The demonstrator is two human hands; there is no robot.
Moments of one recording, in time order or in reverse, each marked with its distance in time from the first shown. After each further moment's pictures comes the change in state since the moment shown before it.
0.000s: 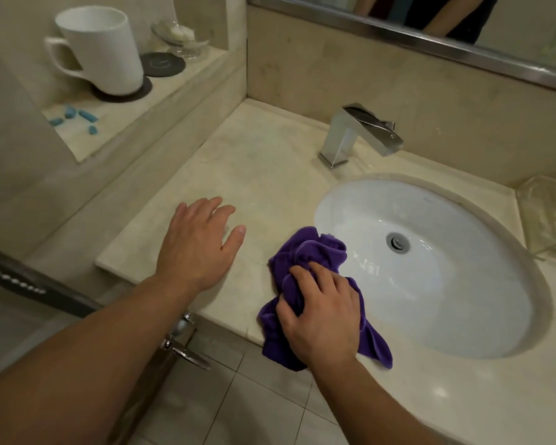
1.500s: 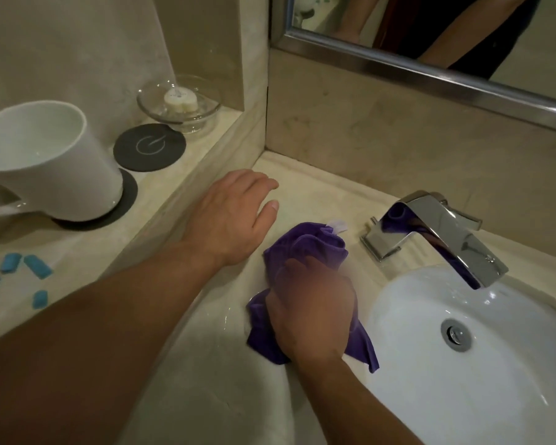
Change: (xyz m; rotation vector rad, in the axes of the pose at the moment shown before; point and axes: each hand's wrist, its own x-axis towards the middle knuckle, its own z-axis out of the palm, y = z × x) left_hand 0.255 -0.045 -0.019 -0.101 0.056 0.246; right_hand 0.229 -0.074 0.052 0.016 0.035 0.051
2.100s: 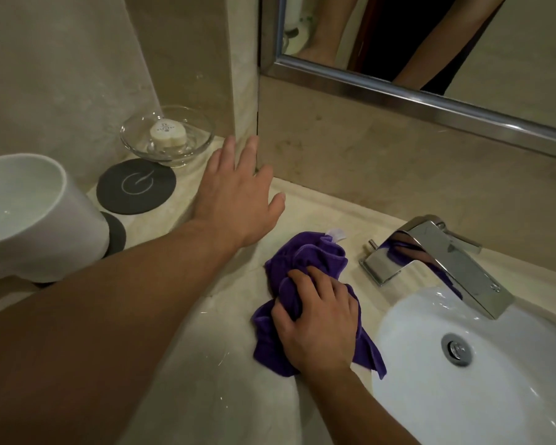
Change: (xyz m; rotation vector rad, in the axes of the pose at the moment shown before) left_hand 0.075 -0.006 -0.008 0.423 -0.099 -0.095; right_hand 0.032 -0.003 0.000 0.043 -0.014 0.051
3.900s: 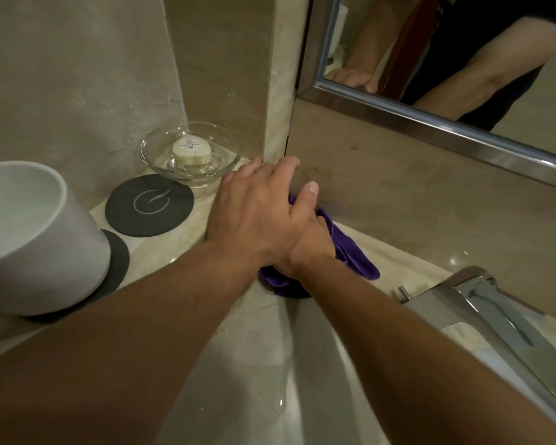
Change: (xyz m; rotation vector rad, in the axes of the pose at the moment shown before) left_hand 0.015 -0.001 -0.016 -0.413 0.150 -0.157; right_hand 0.189 -0.067 0.014 -0.091 -0.312 -0.392
